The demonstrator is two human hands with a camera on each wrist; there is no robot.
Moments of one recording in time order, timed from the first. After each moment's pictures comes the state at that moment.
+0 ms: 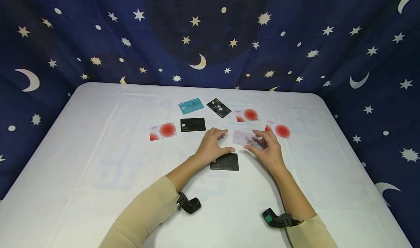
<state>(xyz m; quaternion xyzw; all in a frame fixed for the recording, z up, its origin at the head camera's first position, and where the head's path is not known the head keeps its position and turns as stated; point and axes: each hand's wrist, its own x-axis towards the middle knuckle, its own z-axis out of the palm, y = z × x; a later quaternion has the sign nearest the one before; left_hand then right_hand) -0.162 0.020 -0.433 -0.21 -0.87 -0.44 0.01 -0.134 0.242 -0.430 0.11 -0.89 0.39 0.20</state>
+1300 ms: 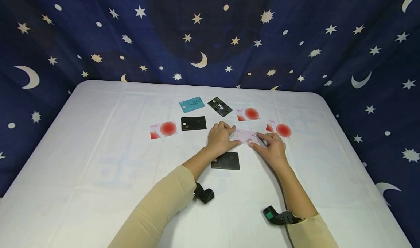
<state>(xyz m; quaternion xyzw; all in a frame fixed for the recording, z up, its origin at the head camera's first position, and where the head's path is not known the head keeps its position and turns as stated) -0.182 0.053 -0.427 -0.19 -0.95 -0.25 -0.01 -0.139 0.251 -0.431 0.00 -0.95 0.30 0.09</state>
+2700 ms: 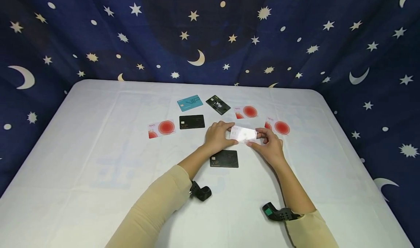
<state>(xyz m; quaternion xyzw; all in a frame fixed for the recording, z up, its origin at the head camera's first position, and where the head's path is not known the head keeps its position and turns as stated) -0.186 0.047 -0.432 -0.20 -0.91 -0.36 -0.02 -0.143 0.250 -0.432 0.00 -0.92 0.38 0.09</state>
